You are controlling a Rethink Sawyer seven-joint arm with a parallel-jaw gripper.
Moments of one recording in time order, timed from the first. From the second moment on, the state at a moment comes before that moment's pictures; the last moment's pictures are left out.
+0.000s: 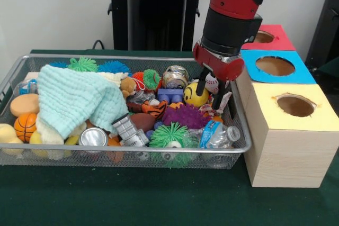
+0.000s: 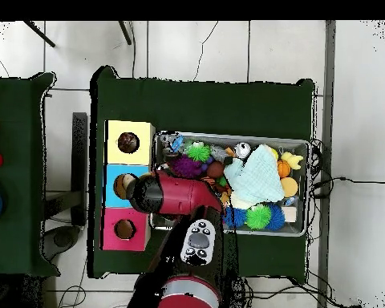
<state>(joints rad) 0.06 -0.48 -0.22 1.64 0.07 0.33 2.69</state>
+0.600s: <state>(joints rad) 0.02 -0.45 -0.19 1.64 0.07 0.33 2.69</state>
